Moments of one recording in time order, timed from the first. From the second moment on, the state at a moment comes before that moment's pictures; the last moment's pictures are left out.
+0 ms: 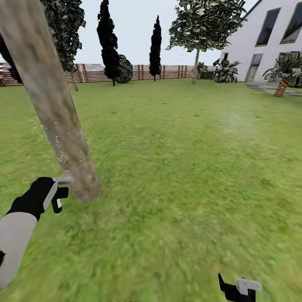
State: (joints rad) left arm -0.98 0.32 0.03 -0.67 0.06 0.86 0.08; right arm -0.42 -0.15 -0.19 -0.03 -0.02 -0.69 0.08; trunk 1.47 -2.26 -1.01
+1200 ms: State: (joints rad) left arm -1.32 0.30 -0.14 -0.79 0.06 1.04 0.09; right arm -0.42 -0.16 -0.19 -0.03 -0.02 -0.69 0.08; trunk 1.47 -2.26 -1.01
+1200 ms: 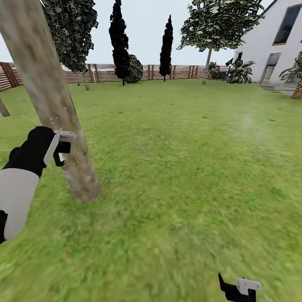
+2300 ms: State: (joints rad) left arm -1.32 0.31 -0.14 -0.79 0.06 1.03 0.09; right arm -0.42 -0.15 -0.19 -0.04 -0.02 -0.69 0.08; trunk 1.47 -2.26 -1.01
